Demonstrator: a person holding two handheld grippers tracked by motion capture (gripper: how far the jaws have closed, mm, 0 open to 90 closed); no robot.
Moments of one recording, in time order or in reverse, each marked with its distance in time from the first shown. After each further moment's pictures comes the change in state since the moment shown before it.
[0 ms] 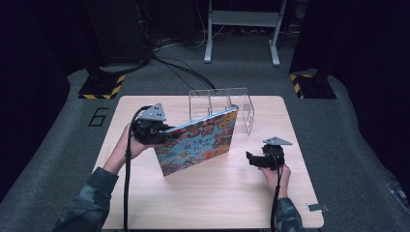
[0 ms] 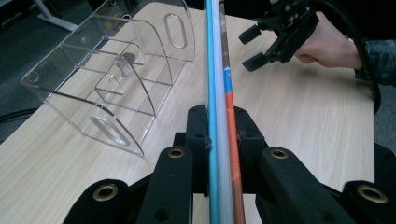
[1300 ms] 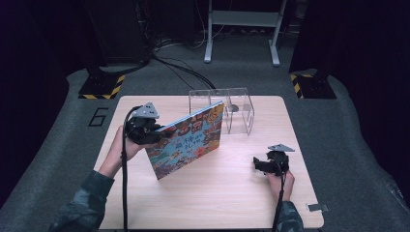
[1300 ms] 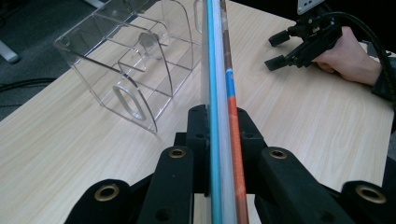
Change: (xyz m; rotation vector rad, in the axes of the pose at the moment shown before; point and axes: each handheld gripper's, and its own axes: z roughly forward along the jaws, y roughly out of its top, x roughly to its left) left arm 0.002 -0.006 -0.010 0.039 0.080 -0.103; right arm -0.022 -0.028 0.012 0.053 -0.090 0.043
